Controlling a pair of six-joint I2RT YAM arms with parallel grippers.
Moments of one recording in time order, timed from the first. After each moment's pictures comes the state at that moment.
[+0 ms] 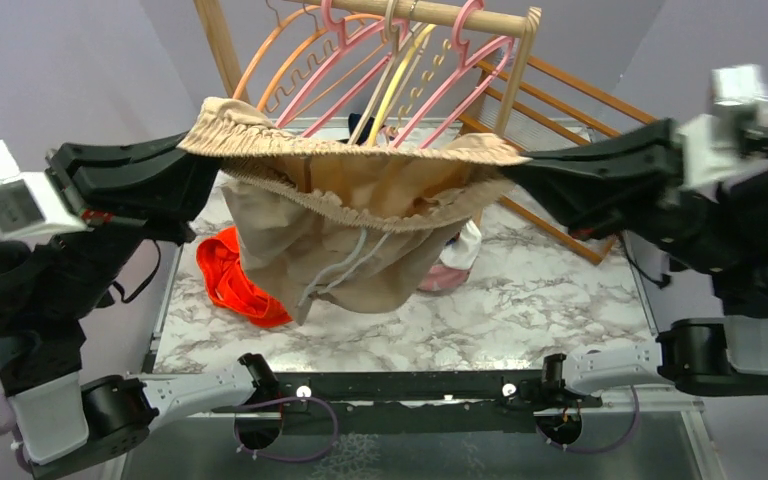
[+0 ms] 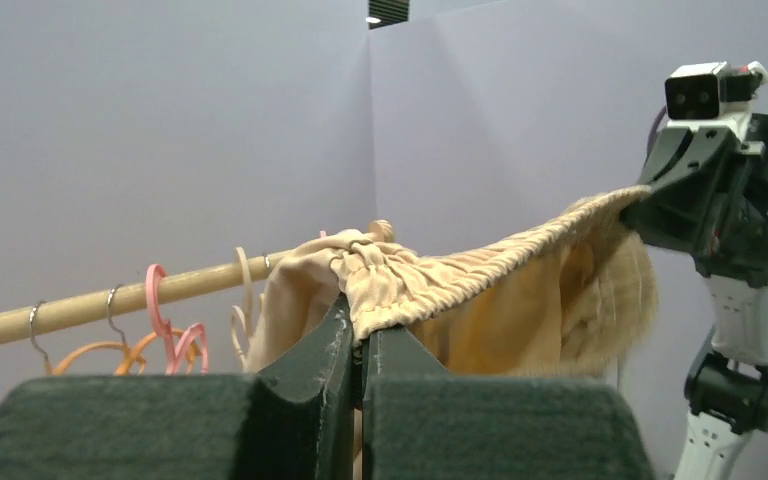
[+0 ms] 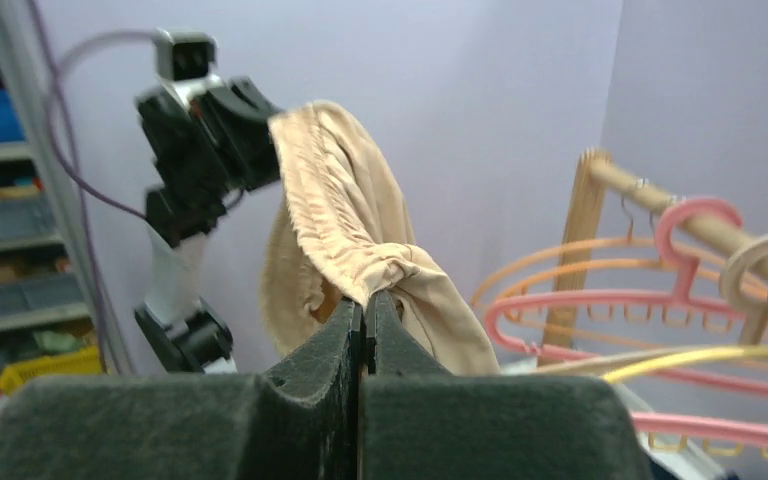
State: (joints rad) left arm -0.92 0.93 2.00 -0.52 -0.04 0.05; right arm 1.32 1.18 2.12 -0.54 0.09 -0.04
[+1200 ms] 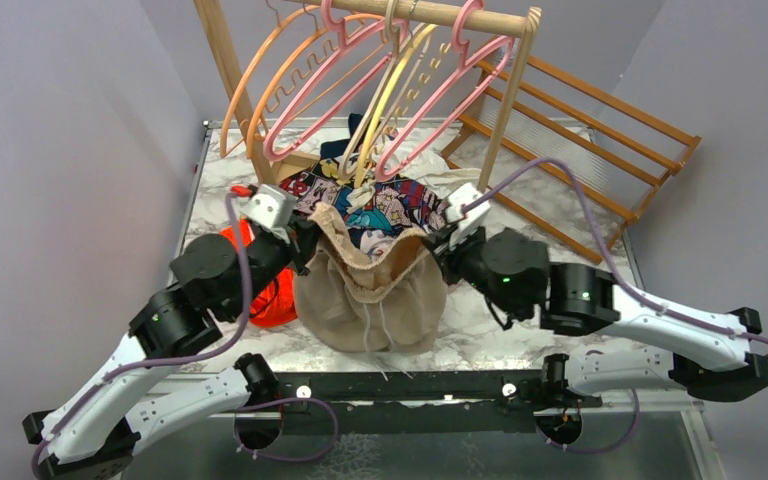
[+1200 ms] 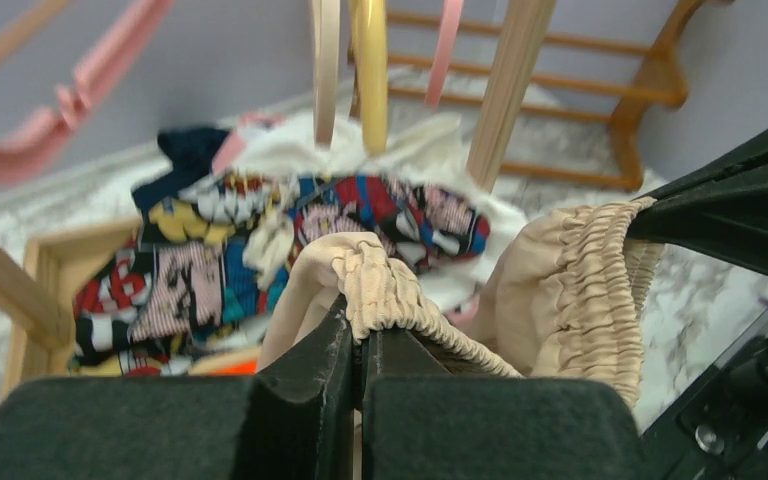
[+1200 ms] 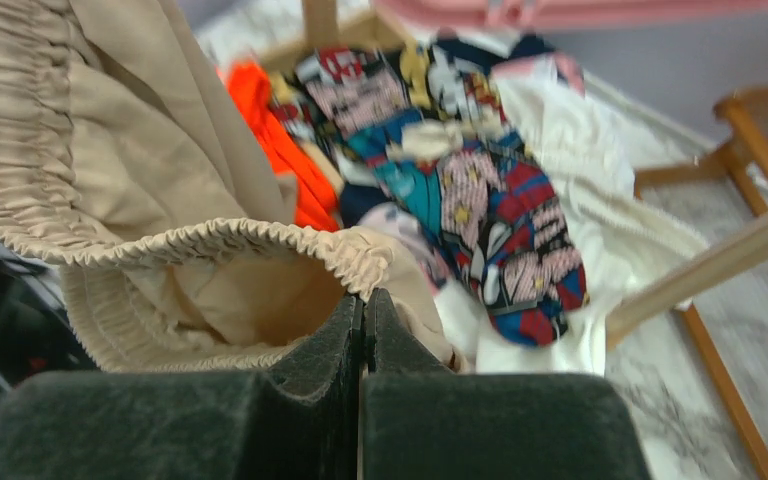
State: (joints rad) left arm -0.92 0.65 1.16 -0.48 -0.28 -0.08; right arm 1.32 1.02 1.30 -0.45 0.62 0.07
